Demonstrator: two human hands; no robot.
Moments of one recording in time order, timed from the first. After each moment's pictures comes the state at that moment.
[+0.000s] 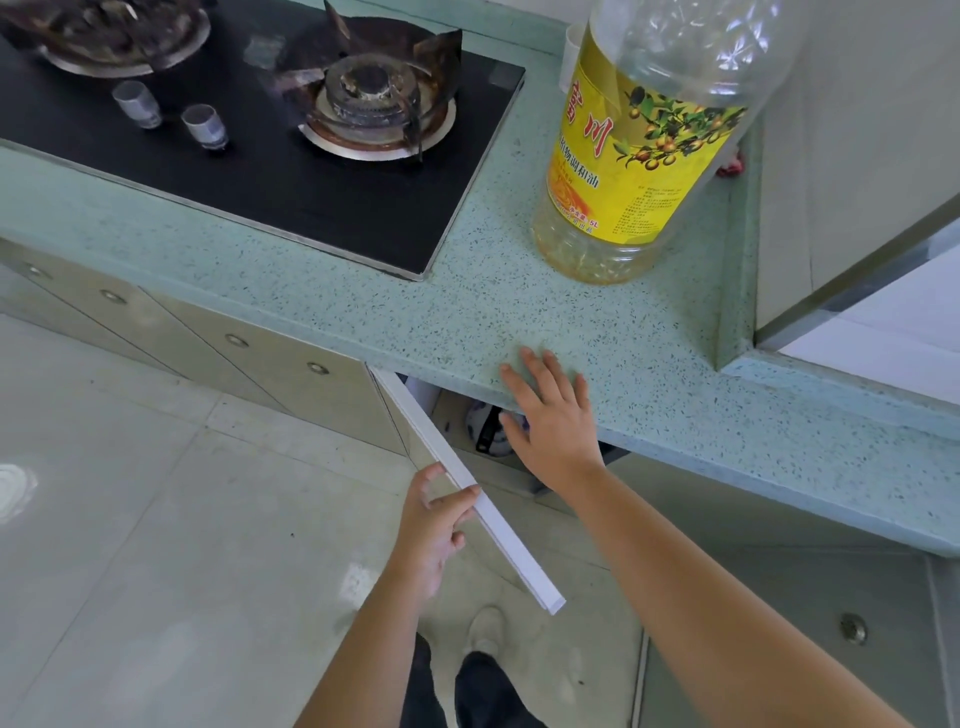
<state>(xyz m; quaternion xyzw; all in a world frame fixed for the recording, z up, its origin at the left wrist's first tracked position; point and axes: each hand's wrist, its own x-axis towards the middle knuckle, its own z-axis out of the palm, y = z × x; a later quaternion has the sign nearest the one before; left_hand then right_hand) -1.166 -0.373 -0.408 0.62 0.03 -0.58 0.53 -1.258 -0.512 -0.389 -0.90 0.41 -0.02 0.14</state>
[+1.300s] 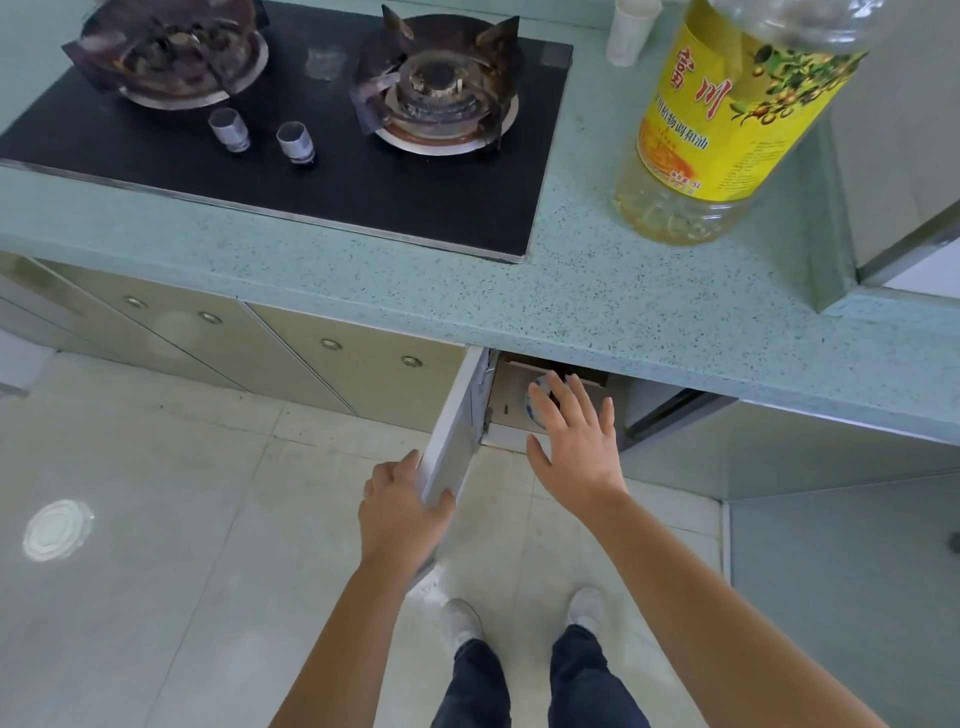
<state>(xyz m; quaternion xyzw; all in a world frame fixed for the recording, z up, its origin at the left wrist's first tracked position) -1.015 -0.279 -0.390 0.87 -0.36 -0.31 0.12 -1.168 -0.397 -0.380 -0.85 0.50 0.04 0.19</state>
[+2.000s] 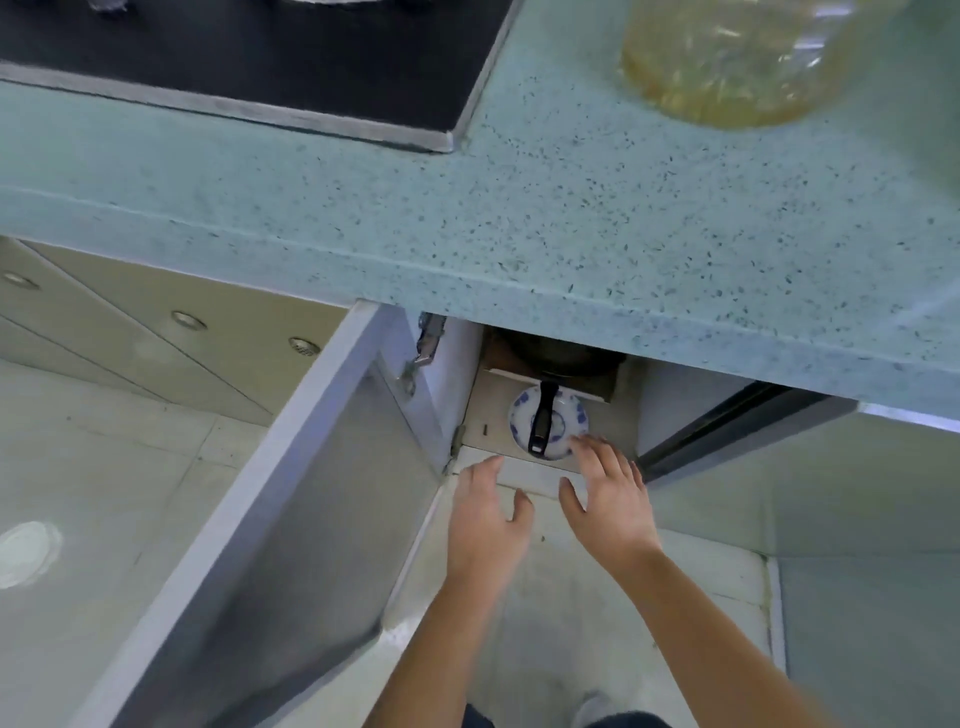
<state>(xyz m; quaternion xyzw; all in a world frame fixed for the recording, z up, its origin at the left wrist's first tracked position) -1.134 -0.399 -0.597 0.81 -0.36 -0.35 0.32 -1.249 -0.470 -0.617 -0.80 0.55 -0.01 0.23</state>
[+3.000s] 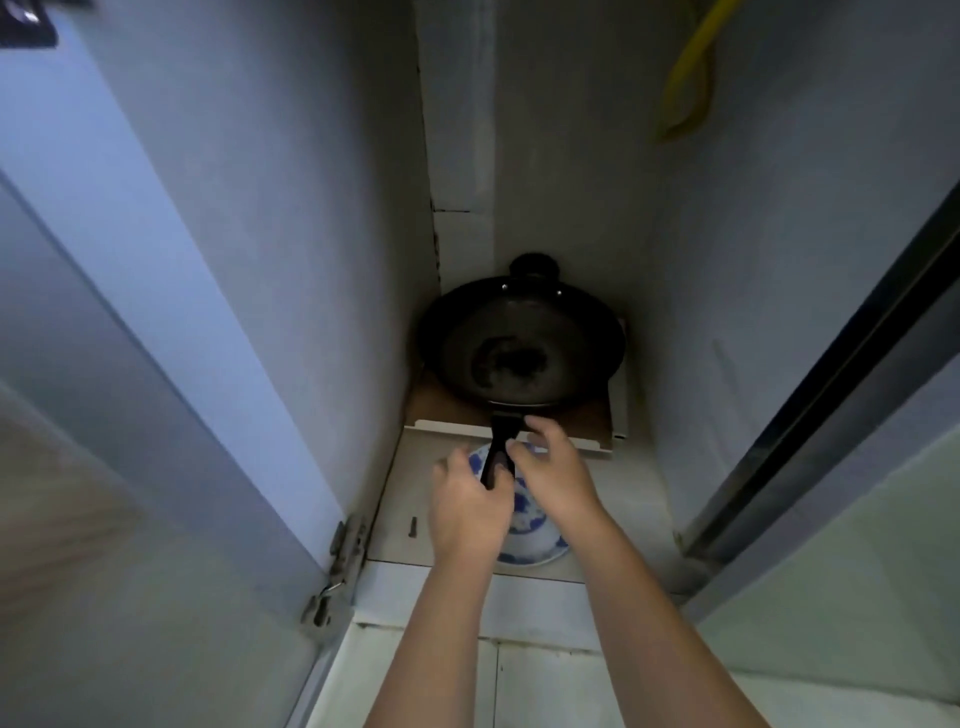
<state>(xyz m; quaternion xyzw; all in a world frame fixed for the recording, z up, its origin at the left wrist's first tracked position) -1.143 -0.581 -0.919 0.81 -0.38 -0.26 0.37 -1.218 -0.632 -0.922 -0.59 0.58 -0.29 0.48</state>
